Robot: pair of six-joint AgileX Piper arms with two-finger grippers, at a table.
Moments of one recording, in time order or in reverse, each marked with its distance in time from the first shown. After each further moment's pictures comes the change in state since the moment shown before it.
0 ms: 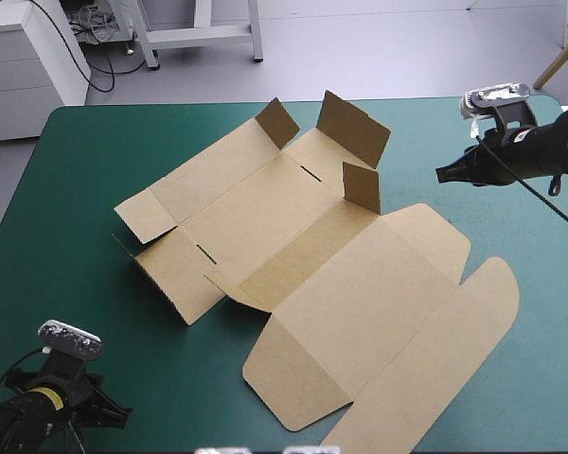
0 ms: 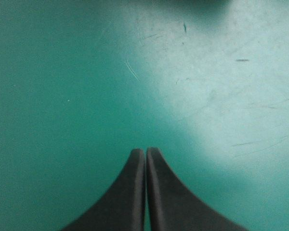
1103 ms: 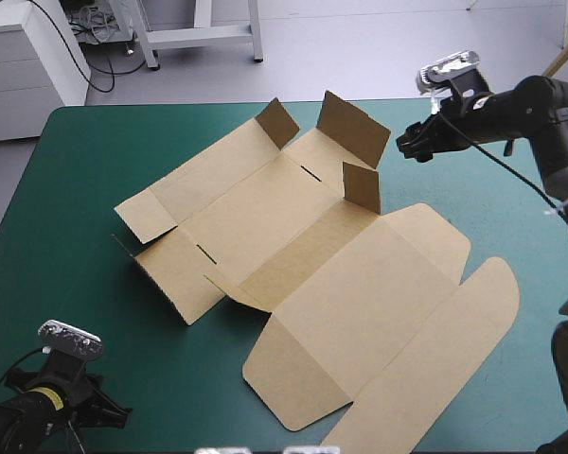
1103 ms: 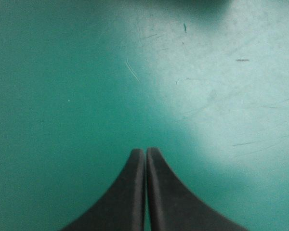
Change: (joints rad) left arm 0.000 0.000 0.000 0.000 0.000 0.002; right arm 0.108 0.207 -0.237 0.080 -0.042 -0.165
